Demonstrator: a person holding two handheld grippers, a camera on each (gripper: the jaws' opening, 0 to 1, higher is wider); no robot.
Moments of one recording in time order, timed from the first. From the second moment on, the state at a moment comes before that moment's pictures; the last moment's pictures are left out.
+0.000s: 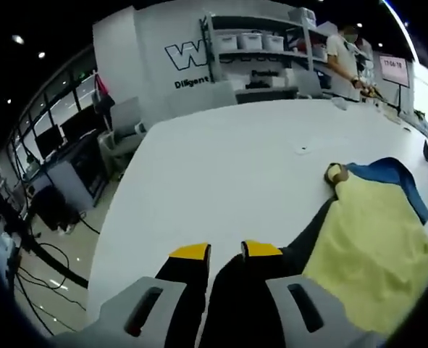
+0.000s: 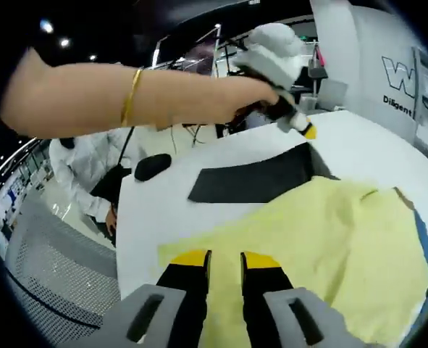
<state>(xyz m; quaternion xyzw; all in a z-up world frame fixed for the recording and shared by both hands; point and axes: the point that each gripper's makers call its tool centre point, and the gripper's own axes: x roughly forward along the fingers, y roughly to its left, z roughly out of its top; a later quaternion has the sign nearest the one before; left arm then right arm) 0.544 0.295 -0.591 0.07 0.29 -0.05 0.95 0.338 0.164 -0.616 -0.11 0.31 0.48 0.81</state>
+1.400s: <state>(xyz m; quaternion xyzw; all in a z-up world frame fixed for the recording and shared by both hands) 0.561 0.193 -0.658 0.12 0.35 -0.20 0.91 0.604 -0.041 -0.634 -0.11 0.34 0.26 0.90</state>
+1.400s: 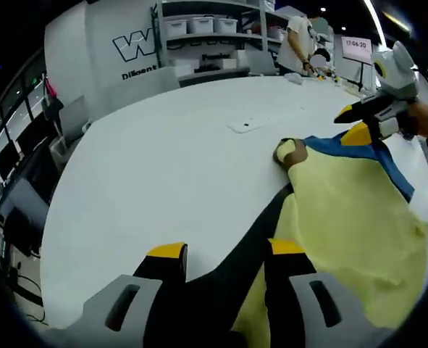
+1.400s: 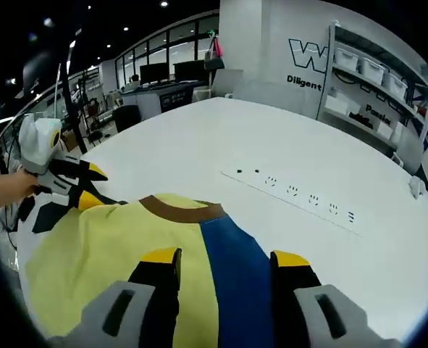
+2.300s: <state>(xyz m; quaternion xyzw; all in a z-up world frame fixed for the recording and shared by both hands) 0.561 0.182 -0.670 0.08 0.37 -0.24 0.90 0.630 -0.028 -0.671 -0.10 0.36 0.30 0.88</state>
